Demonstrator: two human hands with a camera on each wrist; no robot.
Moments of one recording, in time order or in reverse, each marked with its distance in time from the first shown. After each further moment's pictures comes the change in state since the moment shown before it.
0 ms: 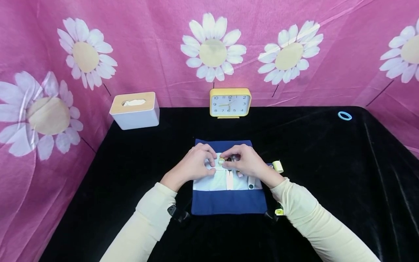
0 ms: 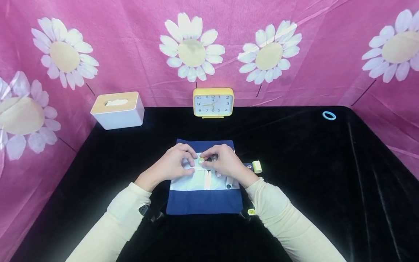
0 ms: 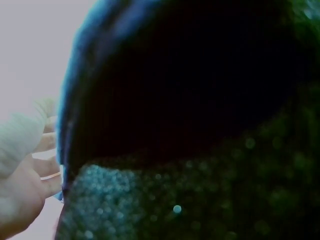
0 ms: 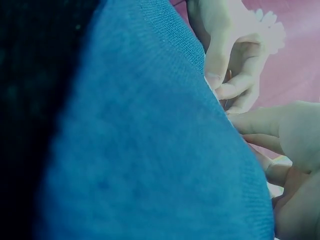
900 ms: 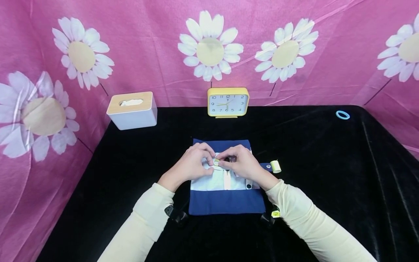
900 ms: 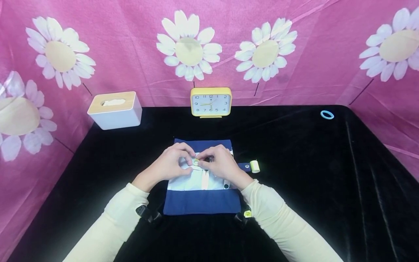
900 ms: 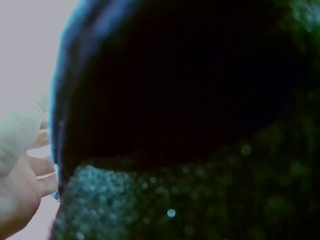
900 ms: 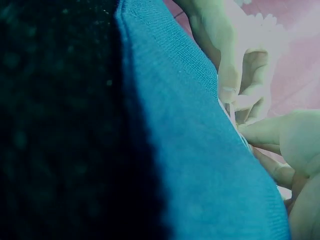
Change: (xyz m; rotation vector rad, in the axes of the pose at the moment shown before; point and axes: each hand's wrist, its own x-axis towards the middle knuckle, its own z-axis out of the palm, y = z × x) left_hand -0.002 -0.004 0.003 -0.045 0.069 0.062; right_hand -0.003 -0.002 0.008 0.061 0.037 -0.049
